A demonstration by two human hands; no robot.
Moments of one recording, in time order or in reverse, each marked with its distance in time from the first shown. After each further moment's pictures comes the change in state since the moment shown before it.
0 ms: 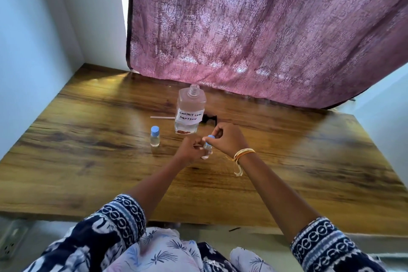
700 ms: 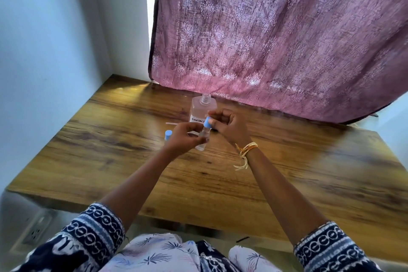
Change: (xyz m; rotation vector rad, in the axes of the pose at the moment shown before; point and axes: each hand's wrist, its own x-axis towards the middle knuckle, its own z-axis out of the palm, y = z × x) left_hand -0.023 0.052 -0.060 -0.097 0.133 0.045; right_hand 0.007 -0.049 -0.018 0.715 -0.028 -0.229
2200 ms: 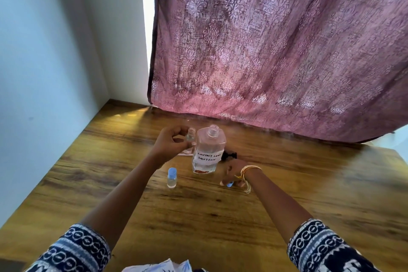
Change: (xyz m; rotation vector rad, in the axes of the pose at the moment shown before) left_hand 0.070 0.015 -0.073 0.052 0.070 0.102; right_hand 0.080 0.102 -0.017 -1.034 -0.578 0.664
